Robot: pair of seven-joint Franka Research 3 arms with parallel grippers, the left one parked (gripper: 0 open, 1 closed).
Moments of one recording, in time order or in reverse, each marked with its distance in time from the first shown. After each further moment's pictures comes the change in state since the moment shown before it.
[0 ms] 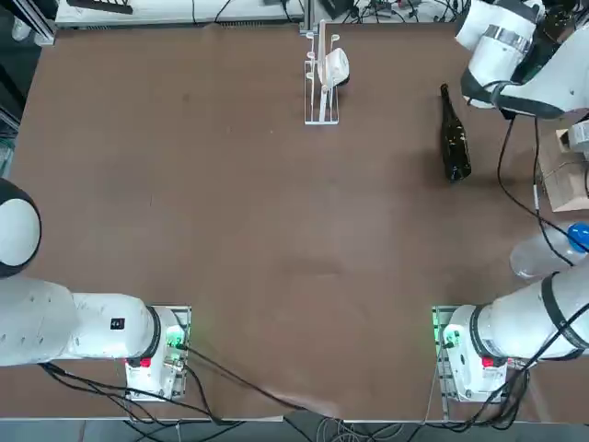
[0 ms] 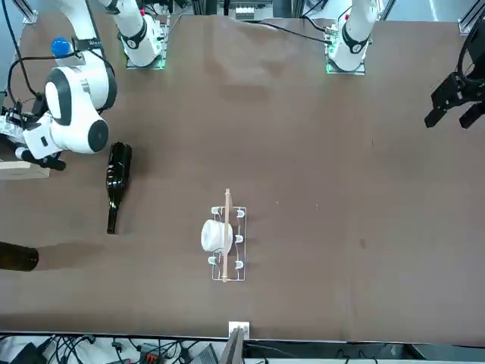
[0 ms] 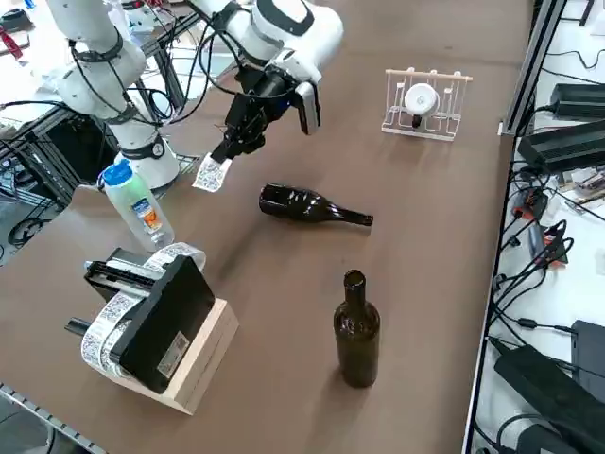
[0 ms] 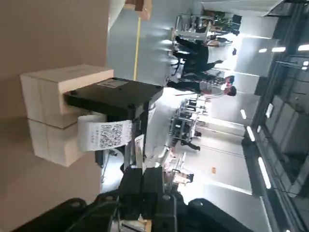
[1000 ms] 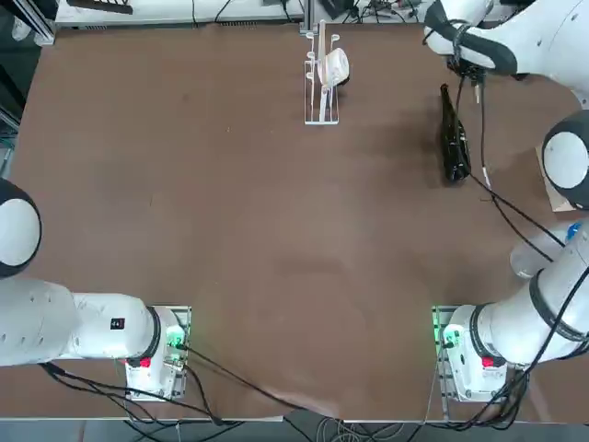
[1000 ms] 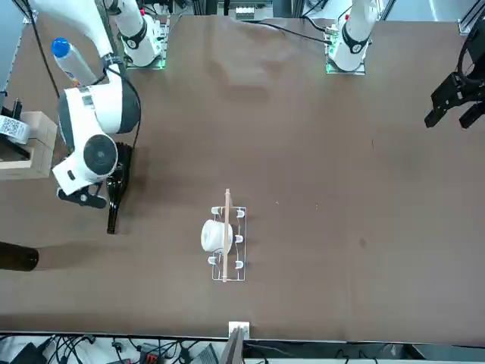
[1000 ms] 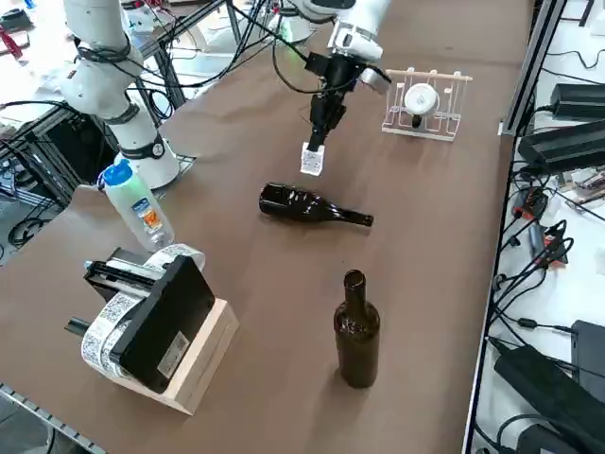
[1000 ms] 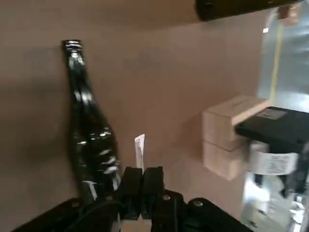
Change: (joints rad) arm 0.093 0.206 -0.006 0.364 0.565 0.201 -0.002
